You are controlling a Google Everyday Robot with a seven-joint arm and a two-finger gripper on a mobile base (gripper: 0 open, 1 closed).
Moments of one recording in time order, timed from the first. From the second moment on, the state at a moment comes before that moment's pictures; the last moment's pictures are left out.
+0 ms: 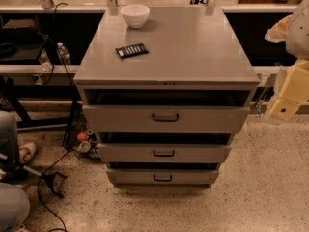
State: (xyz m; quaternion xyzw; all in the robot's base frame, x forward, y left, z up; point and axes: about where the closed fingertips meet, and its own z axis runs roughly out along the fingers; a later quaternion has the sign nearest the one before) arm 0.438 -0.211 0.997 -0.60 0.77 -0.06 0.19
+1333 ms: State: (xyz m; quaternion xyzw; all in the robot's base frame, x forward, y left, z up) arm 0.426 -0.206 0.912 -0.64 0.74 -0.03 0.21
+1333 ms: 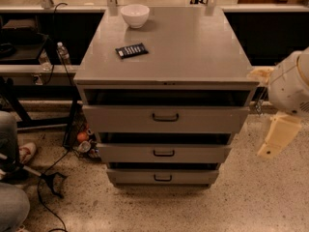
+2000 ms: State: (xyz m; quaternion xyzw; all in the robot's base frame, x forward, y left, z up) arm 0.423 -0.206 0.875 -0.66 0.72 0.00 0.22
